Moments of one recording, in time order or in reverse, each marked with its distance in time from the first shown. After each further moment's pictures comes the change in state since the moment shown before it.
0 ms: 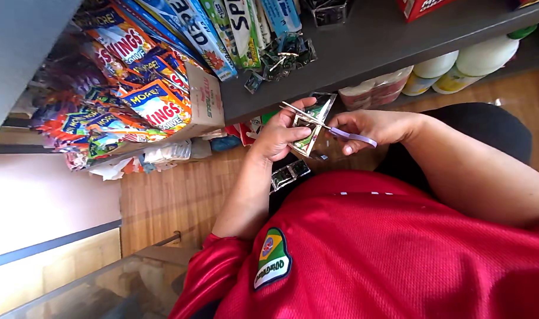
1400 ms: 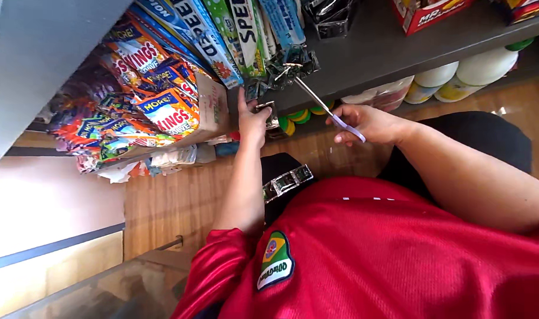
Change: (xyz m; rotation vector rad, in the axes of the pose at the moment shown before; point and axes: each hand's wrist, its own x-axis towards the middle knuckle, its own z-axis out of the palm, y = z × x) left_hand 0.027 0.004 -0.064 0.479 0.838 0.090; right_hand 0.014 0.008 -0.003 0.006 0.292 -0.040
